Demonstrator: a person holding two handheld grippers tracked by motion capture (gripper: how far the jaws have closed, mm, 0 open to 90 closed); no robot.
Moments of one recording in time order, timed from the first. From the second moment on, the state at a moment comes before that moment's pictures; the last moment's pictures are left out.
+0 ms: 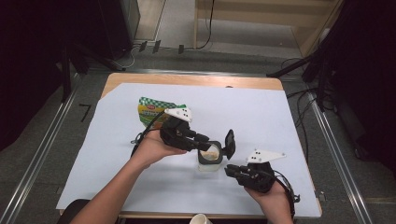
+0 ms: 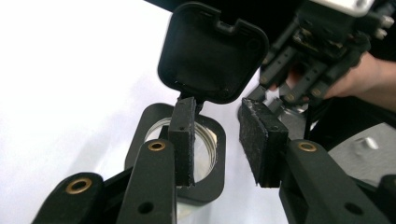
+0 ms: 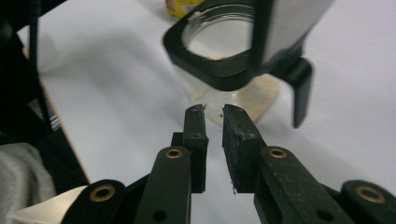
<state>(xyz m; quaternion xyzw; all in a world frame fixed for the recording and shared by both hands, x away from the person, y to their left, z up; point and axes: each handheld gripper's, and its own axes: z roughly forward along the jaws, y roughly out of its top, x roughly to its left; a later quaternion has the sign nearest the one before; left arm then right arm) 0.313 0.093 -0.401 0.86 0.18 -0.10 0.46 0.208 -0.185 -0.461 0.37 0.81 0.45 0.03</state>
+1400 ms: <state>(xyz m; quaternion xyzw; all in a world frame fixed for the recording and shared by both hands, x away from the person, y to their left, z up) 0.326 0.188 -0.375 0.86 0.24 -0.06 0.45 0.219 -0.043 -0.450 0.27 0.85 0.45 0.00</state>
